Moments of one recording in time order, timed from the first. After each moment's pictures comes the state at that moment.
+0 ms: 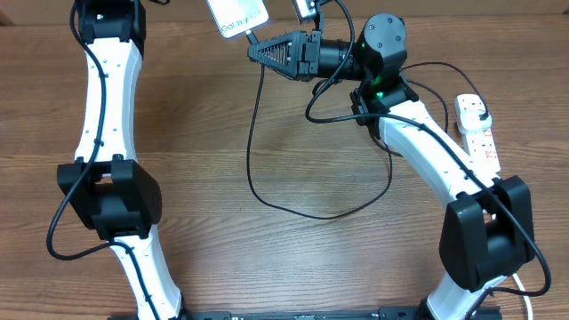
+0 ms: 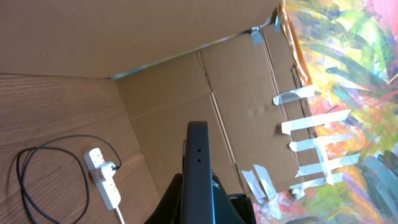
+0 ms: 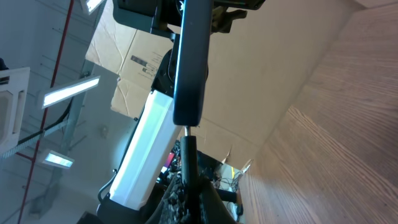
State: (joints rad) left arm 0.05 2.18 2.23 0.21 1.31 -1.46; right arm 0.38 1.87 1.47 0.64 -1.10 1.30
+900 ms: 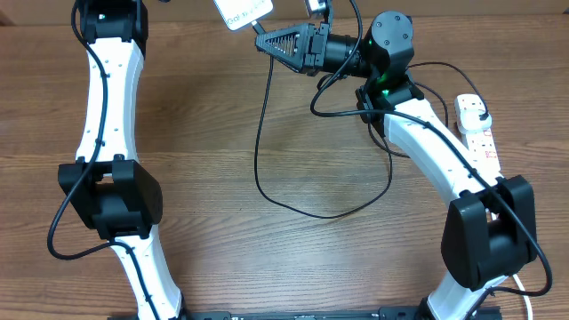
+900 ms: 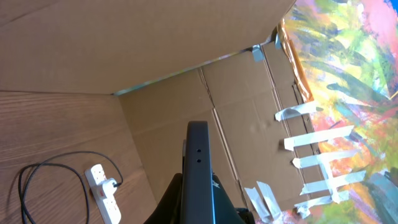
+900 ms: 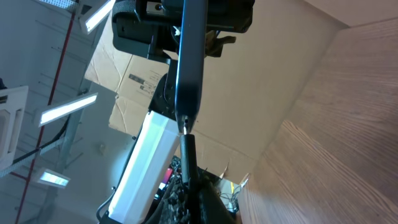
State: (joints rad) left arm 0.05 2.18 2.23 0.20 1.23 -1.46; right arm 0.35 1.87 1.47 0.64 -1.05 1.32
